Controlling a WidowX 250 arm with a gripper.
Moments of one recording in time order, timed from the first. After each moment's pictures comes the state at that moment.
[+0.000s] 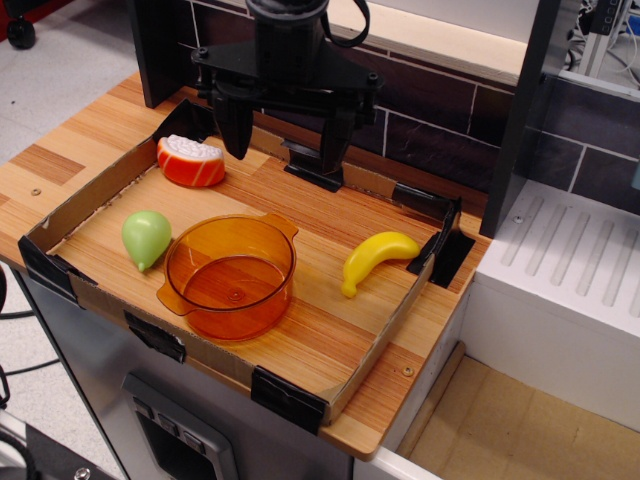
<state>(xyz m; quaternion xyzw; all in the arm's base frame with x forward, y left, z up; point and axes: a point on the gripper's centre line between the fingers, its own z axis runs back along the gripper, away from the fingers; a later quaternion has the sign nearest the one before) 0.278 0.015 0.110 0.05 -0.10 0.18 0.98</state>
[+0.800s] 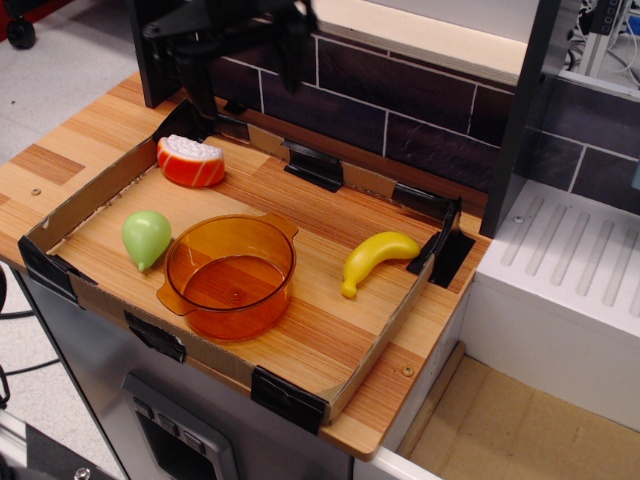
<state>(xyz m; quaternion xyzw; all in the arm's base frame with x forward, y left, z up) 0.315 0.070 0.119 -0.03 -0.11 0.44 0.89</state>
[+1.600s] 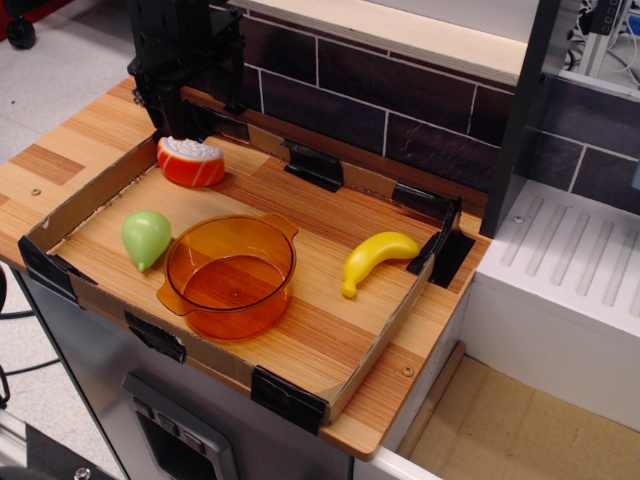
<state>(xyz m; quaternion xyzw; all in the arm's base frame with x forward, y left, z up) 0.325 0.133 0.064 0.02 -0.05 0.65 0.76</state>
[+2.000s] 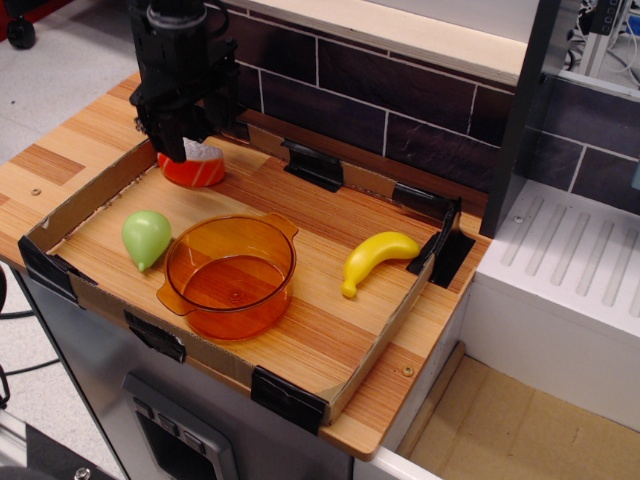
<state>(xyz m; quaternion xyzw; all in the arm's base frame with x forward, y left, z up) 0.332 0.144 0.035 0.02 -0.06 0.65 0.75</state>
